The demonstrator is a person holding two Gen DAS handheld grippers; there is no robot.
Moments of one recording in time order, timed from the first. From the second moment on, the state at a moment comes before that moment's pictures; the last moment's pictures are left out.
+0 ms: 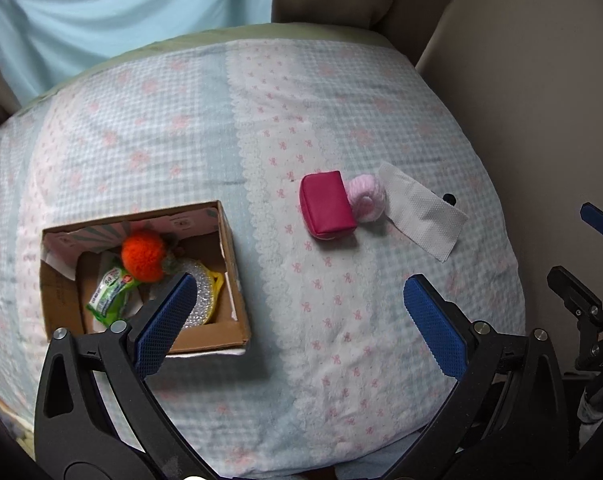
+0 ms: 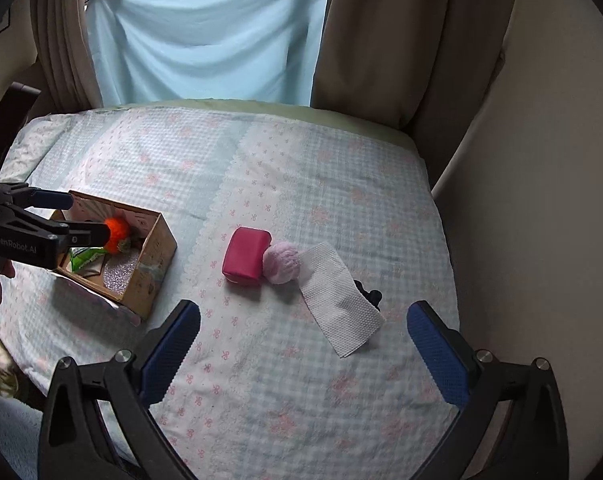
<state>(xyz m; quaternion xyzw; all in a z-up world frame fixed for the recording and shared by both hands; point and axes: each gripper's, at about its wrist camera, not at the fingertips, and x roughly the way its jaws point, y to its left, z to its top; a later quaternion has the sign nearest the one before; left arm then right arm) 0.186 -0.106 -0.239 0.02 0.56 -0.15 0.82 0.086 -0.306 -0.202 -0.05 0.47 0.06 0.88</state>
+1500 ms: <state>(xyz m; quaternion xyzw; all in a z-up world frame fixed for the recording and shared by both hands) 0.352 -0.233 -0.500 0.07 0.68 -0.14 0.71 0.299 -0.321 -0.490 -0.16 0.62 0.25 0.72</state>
